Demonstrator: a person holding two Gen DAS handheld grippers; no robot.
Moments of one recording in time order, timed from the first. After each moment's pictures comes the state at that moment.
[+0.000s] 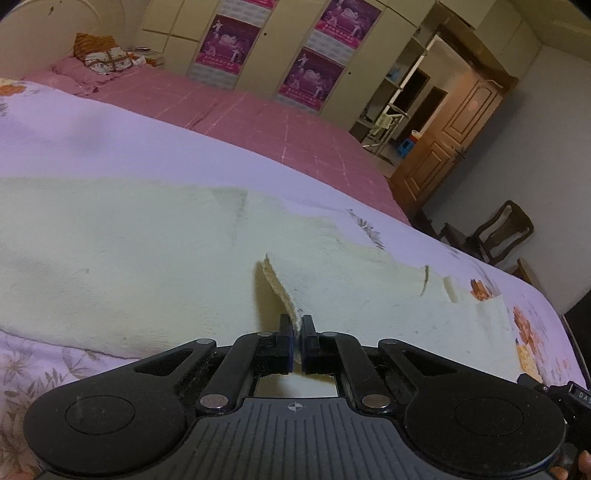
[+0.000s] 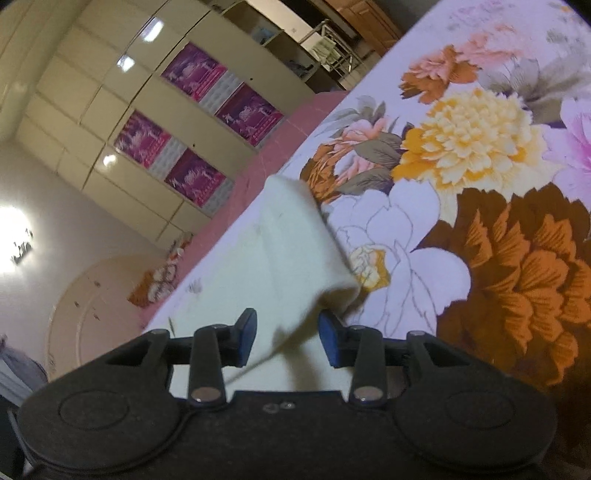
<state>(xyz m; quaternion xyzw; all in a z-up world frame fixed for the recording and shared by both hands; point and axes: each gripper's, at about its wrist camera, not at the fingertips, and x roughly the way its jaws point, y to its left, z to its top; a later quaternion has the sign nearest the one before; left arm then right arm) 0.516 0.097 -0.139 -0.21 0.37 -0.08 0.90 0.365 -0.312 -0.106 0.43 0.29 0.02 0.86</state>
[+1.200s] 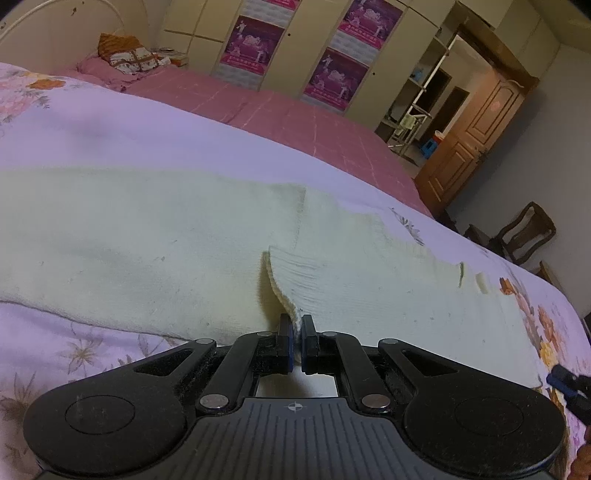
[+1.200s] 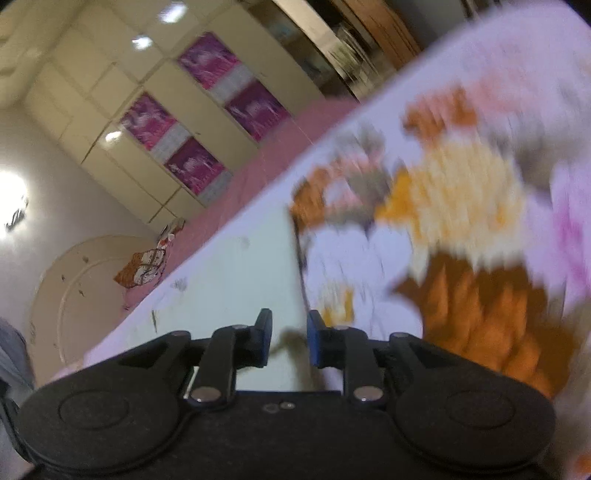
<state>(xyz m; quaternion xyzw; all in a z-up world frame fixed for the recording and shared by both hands) 0.502 0.123 -0.152 -0.19 0.38 -0.04 0.91 0.370 -0.330 -0.087 0.32 0.29 0.03 0.90</state>
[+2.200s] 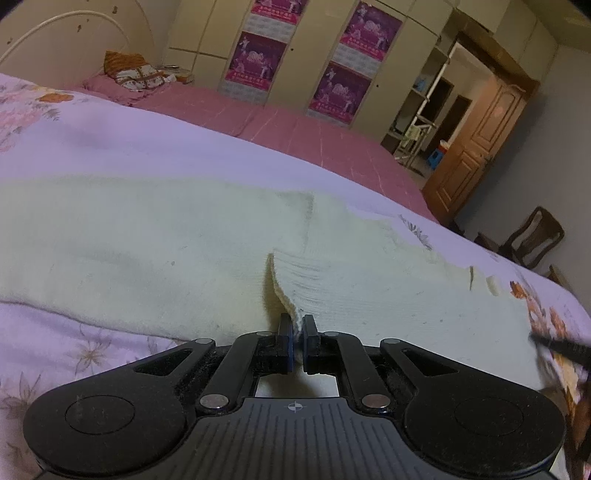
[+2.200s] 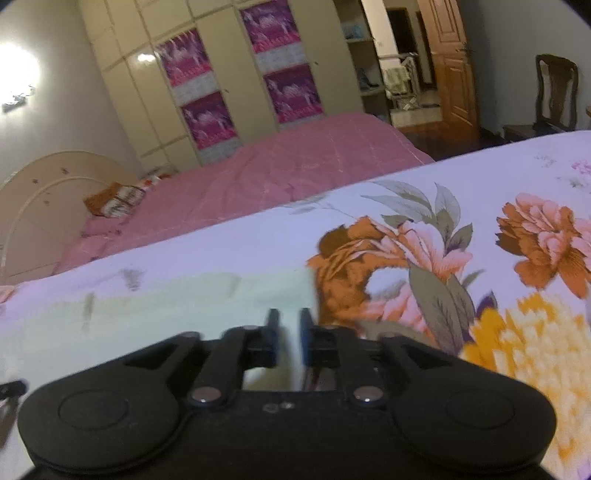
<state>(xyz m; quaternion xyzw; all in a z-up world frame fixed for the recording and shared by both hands) 0.491 0.127 -0.158 -0.18 0.35 -0.02 0.92 0.459 -0.294 -0.090 0.13 0.34 0.06 0.93</state>
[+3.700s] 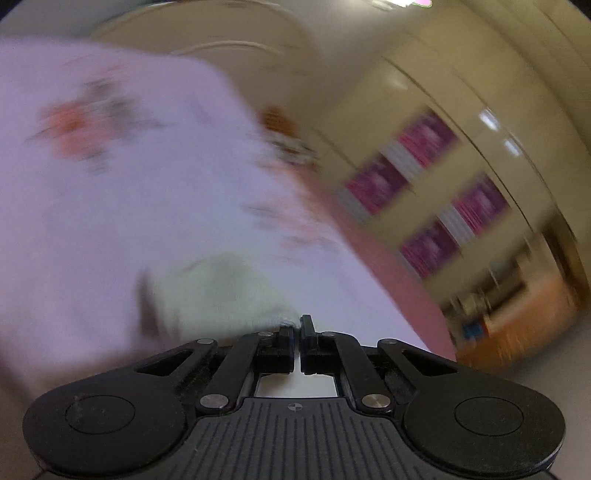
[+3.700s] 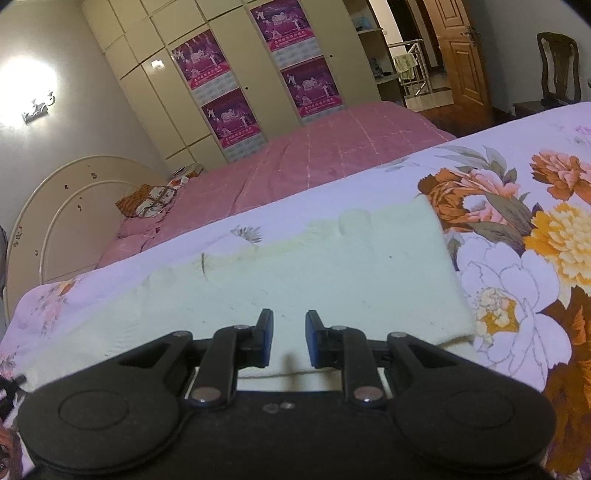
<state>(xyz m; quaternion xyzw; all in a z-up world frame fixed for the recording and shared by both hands) 0.410 0.381 -0.158 -0.37 0.20 0.12 0.90 0.405 -0.200 -0.060 0.20 0.33 0.07 0.92</state>
